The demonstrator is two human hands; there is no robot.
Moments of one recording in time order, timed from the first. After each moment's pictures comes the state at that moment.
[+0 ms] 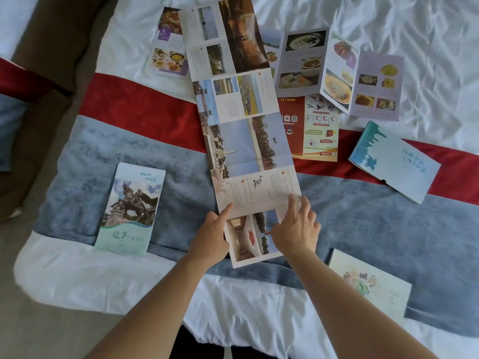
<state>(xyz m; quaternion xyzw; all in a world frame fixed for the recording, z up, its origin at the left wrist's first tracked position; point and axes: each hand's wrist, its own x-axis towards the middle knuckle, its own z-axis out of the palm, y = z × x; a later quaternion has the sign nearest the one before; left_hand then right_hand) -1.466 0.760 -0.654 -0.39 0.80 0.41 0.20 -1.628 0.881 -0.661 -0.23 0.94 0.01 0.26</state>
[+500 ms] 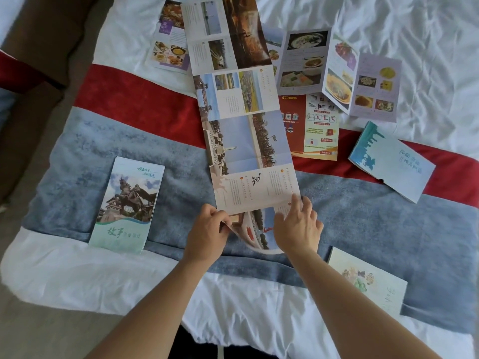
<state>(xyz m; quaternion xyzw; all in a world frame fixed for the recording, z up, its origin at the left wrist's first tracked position) -1.453 0.762 -0.667 -0.40 0.84 0.37 0.02 -1.625 0.885 -0.658 -0.21 0.95 -0.01 0.24</state>
